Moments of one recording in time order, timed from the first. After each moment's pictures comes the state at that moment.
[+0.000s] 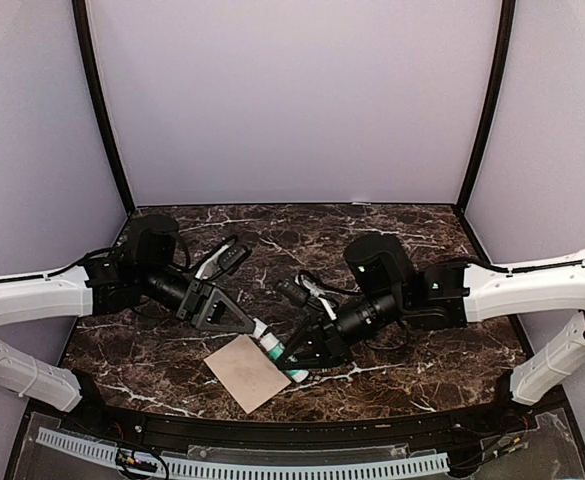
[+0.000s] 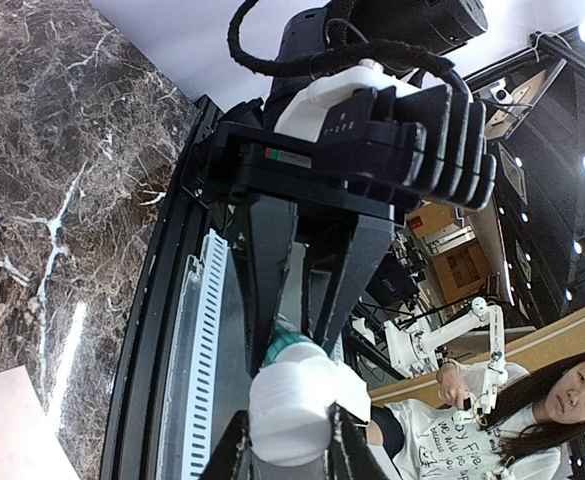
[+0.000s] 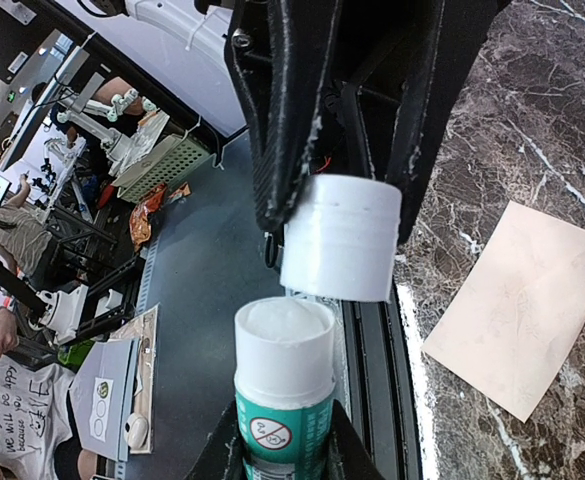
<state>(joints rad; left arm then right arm) -0.79 1.20 0.77 -0.02 1.09 -0.60 1.17 1.43 0.98 -0.07 -0.68 0.36</state>
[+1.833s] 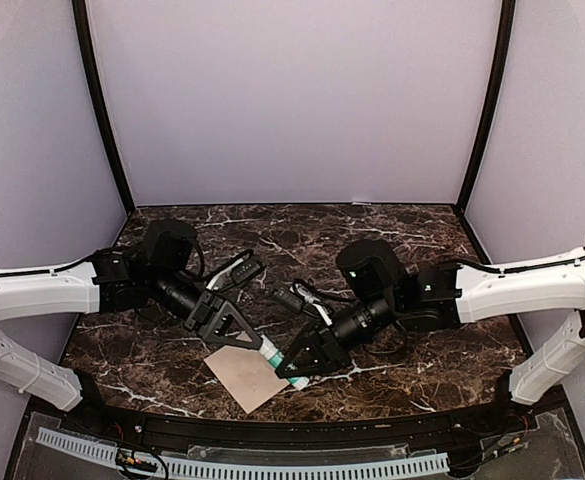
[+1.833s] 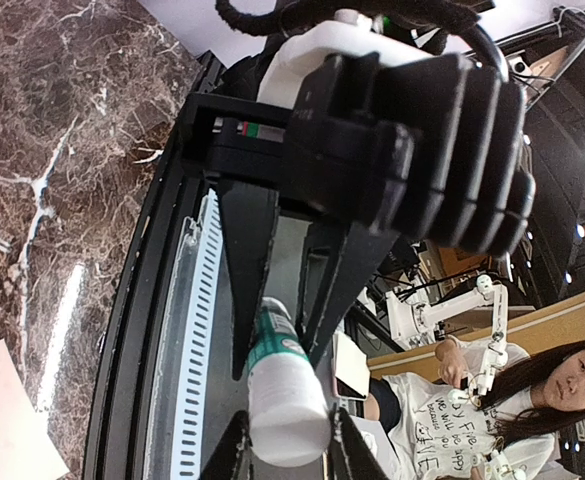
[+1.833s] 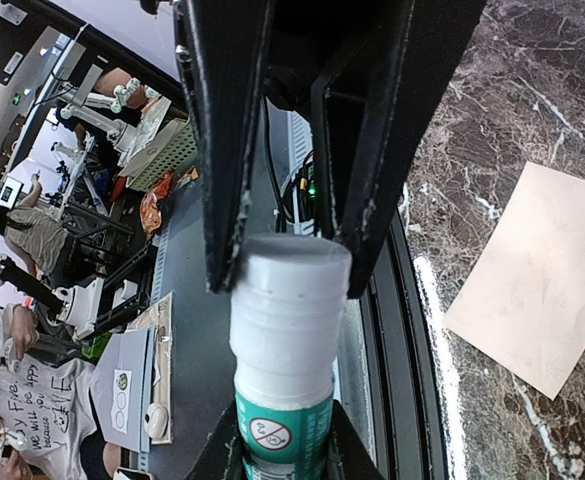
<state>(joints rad) -0.86 1.25 0.83 -0.15 1.07 -0.53 1.17 1.46 0.99 -0.10 -0.70 0.41</state>
